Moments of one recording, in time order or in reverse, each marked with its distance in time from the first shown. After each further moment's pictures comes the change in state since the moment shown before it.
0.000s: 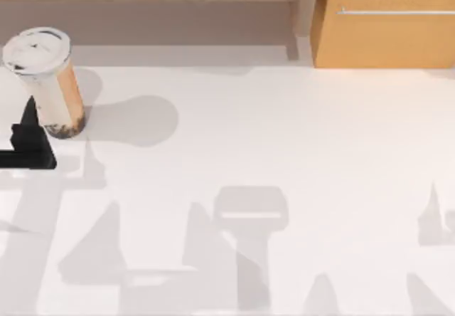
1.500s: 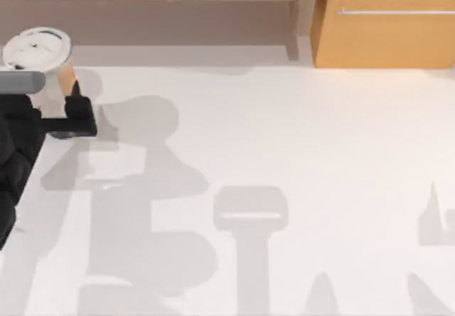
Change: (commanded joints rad) left arm -0.022 0.880 0.294 0.491 -0.014 -0.005; right arm 0.000 0.000 0.000 0.000 0.000 0.000
